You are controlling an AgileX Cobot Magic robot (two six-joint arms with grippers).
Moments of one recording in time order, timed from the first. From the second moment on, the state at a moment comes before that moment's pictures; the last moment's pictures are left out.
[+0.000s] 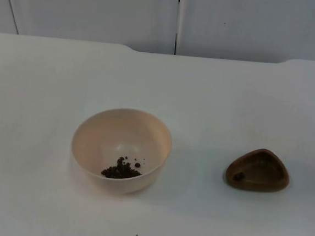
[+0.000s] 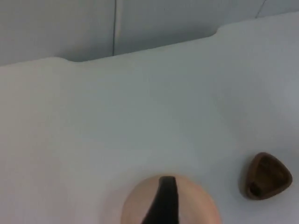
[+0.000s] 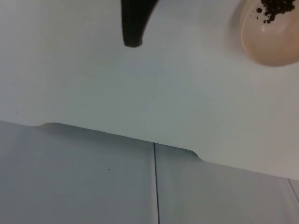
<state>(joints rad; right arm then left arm) 0.53 0.88 -0.82 -0.41 0.51 0.44 -0.42 1.10 -1.09 -0.17 0.69 -0.02</state>
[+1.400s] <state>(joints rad) 0.53 0.02 -0.54 -0.02 0.97 0.04 -0.42 0.24 -0.69 -0.08 0.84 0.05</state>
